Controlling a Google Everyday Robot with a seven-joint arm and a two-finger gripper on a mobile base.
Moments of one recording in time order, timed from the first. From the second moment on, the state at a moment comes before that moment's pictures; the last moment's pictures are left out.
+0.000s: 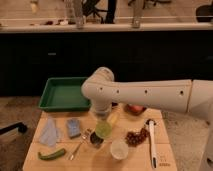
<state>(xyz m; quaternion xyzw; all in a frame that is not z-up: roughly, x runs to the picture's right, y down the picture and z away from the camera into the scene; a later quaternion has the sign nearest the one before) -0.012 0.157 0.684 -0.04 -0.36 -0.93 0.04</state>
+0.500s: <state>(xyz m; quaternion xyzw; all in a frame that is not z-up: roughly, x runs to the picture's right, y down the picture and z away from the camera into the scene) -0.037 0.166 0.678 -0.02 -0.36 -0.93 0.01</state>
